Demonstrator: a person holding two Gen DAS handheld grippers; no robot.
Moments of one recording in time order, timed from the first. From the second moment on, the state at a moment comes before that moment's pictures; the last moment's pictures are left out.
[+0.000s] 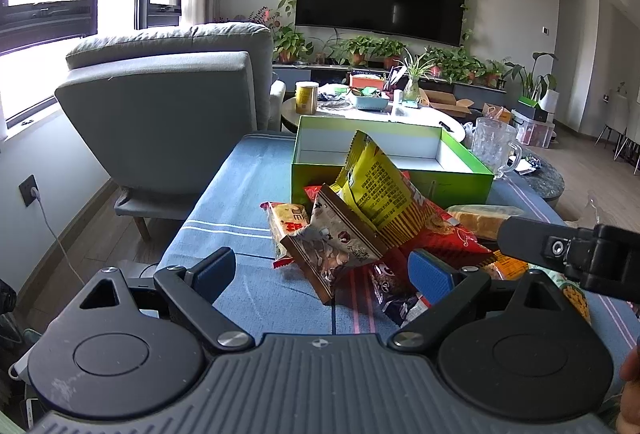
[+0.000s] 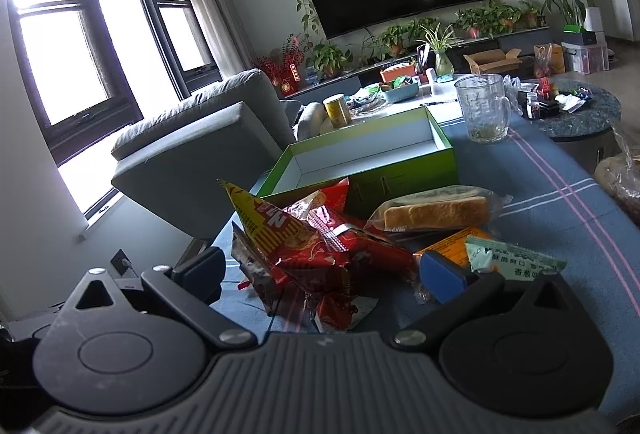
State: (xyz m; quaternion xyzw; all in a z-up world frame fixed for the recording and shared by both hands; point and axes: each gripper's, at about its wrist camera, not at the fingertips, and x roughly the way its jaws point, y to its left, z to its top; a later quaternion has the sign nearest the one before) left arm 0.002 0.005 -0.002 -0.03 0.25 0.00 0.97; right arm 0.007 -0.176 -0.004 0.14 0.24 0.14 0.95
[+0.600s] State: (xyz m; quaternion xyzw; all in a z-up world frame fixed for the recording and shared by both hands) left arm 0.003 0.005 -0.007 -0.03 0.26 0.01 0.97; right arm 0.008 -0.175 -0.009 0.15 0.25 0.14 0.95
